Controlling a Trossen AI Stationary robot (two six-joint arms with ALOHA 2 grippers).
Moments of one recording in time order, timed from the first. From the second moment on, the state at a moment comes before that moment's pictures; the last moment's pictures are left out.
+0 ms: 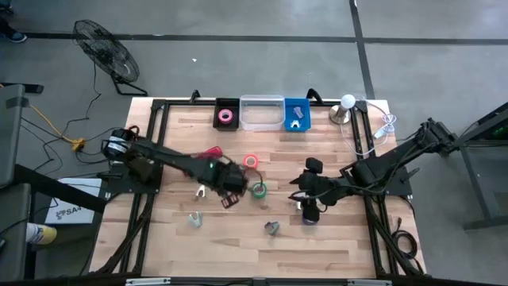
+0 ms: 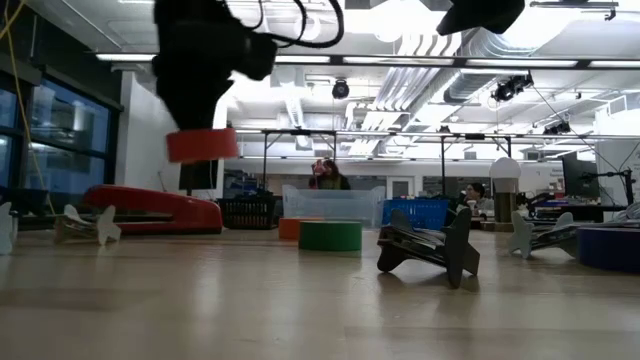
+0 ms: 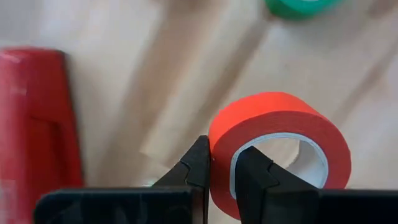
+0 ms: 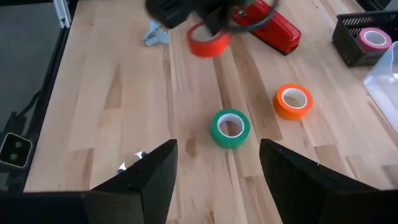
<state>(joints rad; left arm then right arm) -0.22 1.71 1.34 -1.06 -0.21 -0.75 0.46 1.28 1.03 -0.50 0.42 0.43</state>
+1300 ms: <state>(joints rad) 0.77 1.79 1.36 -0.76 -0.01 0.01 0.19 1.28 1.03 -0.47 0.52 0.47</state>
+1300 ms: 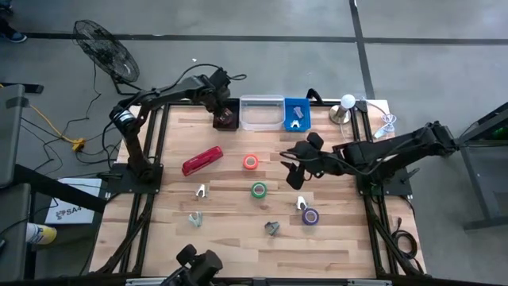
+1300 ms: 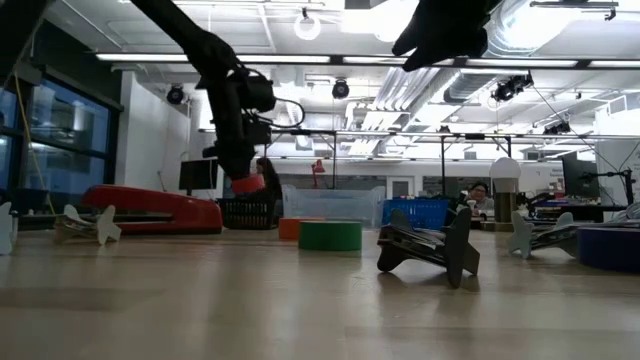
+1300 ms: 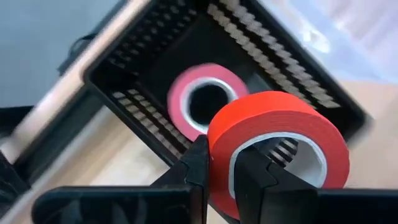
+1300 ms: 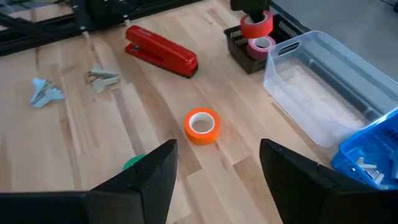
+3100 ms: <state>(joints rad) 0.67 1.82 1.51 -0.96 0.20 0.24 0.14 1.28 1.03 -0.47 0.52 0.49</state>
